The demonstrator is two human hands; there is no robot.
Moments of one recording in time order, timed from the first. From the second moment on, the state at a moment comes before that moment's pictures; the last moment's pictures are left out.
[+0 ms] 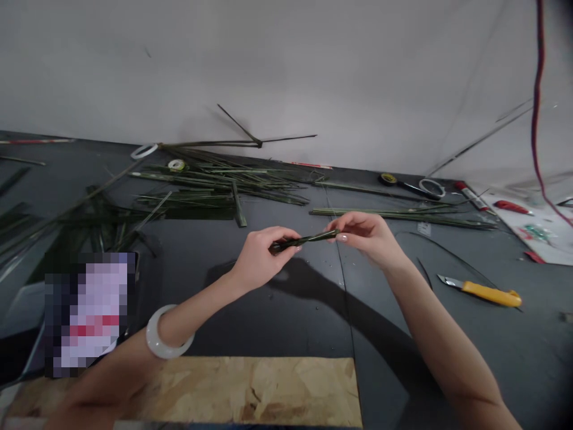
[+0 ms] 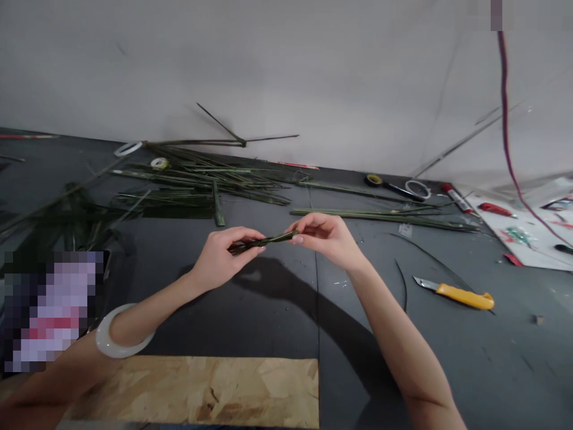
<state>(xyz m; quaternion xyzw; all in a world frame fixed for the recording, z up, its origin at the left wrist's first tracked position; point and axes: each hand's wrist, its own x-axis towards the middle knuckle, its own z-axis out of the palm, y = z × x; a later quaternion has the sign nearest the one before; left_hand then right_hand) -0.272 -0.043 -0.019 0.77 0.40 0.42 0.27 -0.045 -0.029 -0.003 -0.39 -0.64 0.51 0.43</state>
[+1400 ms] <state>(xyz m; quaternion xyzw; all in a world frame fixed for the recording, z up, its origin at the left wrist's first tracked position) -0.268 -0.052 -0.011 0.71 0.44 0.44 0.33 -0.078 -0.048 -0.014 -0.43 -0.68 0.43 0.42</state>
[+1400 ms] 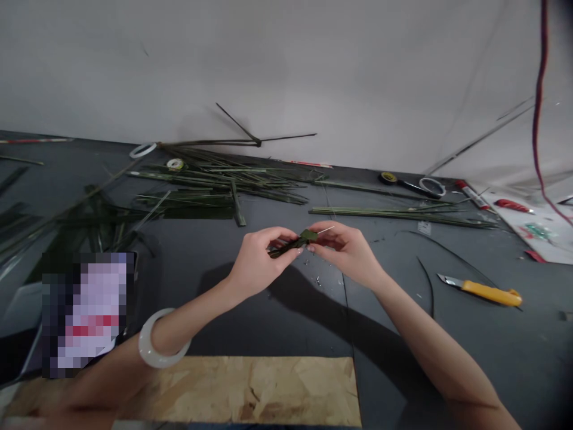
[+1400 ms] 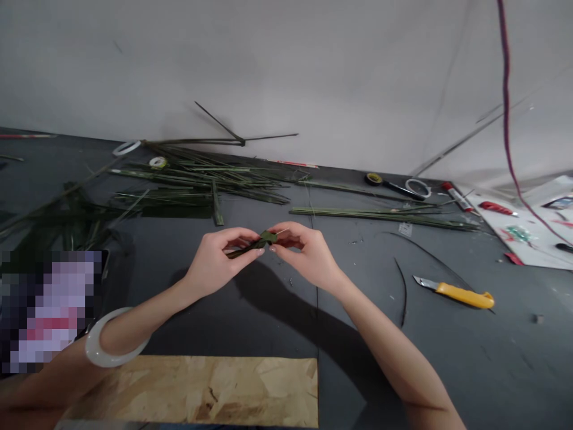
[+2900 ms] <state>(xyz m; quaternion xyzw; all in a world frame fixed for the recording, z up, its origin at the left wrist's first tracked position) -0.273 -0.063 0.014 0.67 0.42 0.44 0.42 -0.086 -0.056 -0.008 -0.40 -0.82 0.27 0.32</state>
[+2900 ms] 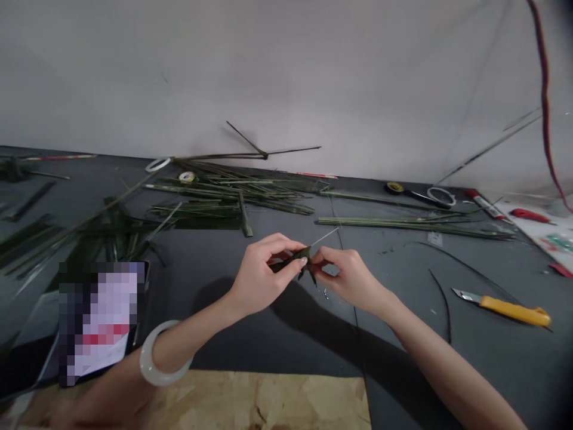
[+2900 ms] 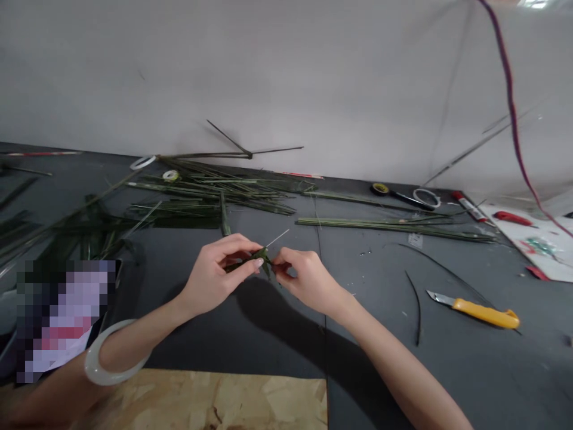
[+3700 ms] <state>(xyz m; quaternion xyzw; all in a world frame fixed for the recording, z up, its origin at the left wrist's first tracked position) -0.269 -0.067 0.015 0.68 0.41 0.49 0.36 -0.084 -0.060 -0.006 -0.35 -0.88 0.09 0.32</state>
